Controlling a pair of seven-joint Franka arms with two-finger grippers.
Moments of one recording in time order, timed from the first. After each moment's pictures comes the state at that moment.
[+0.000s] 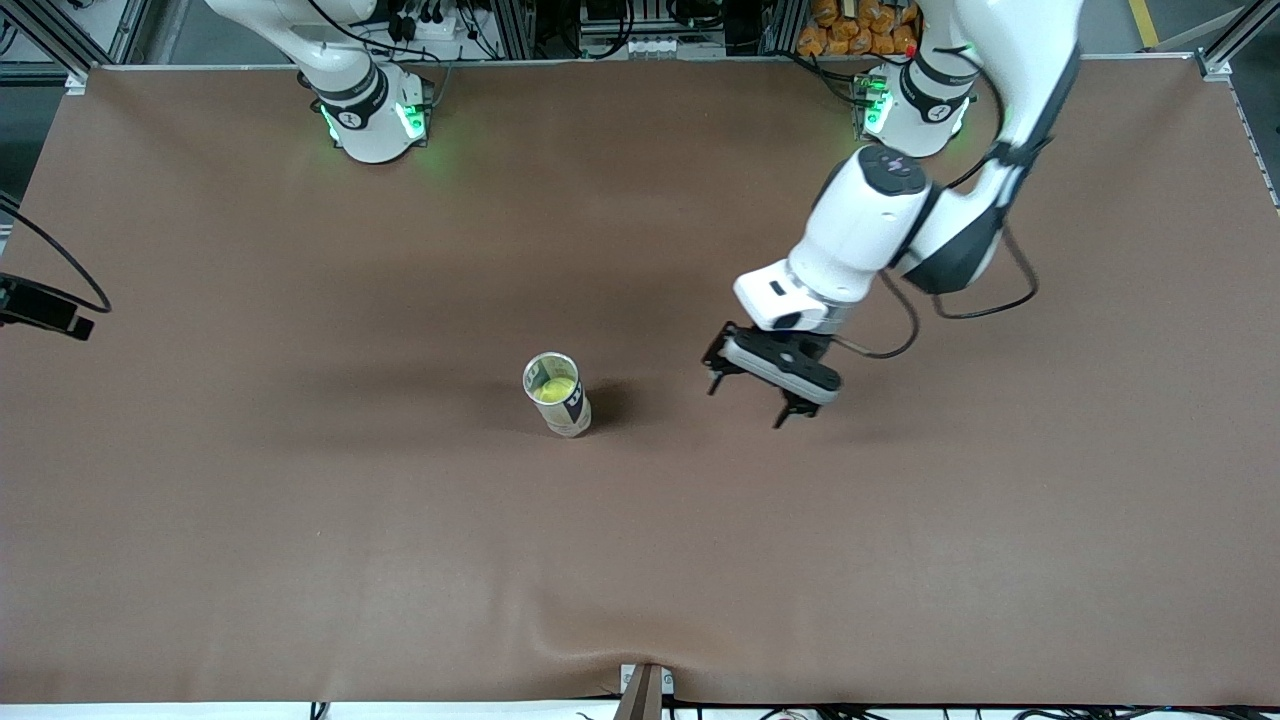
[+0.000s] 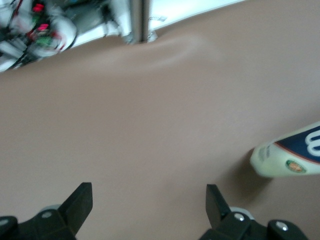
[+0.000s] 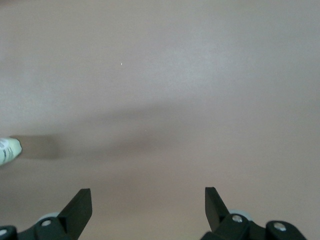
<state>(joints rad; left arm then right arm) -0.21 0.31 -0.35 -1.84 0.12 2.57 -0.20 -0.05 0.22 -0.11 -1.28 0.04 1.47 -0.02</state>
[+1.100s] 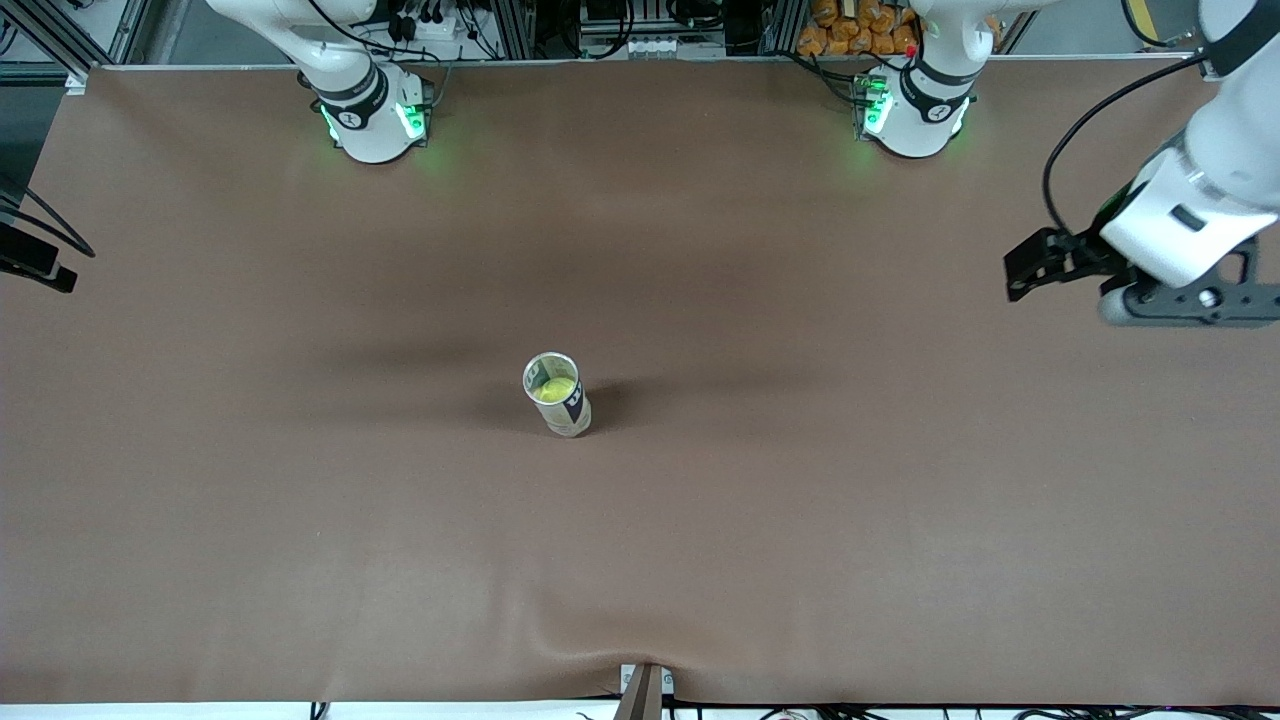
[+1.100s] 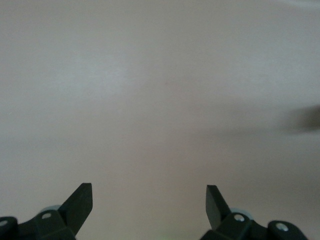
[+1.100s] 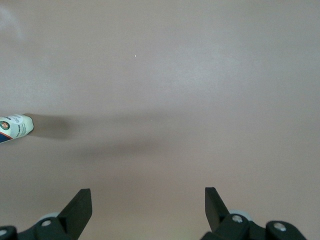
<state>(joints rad) 0.12 0.13 -0.33 -1.38 0.05 1.49 -0.20 -0.06 0.15 -0.08 -1.28 0.04 1.40 -0.07</state>
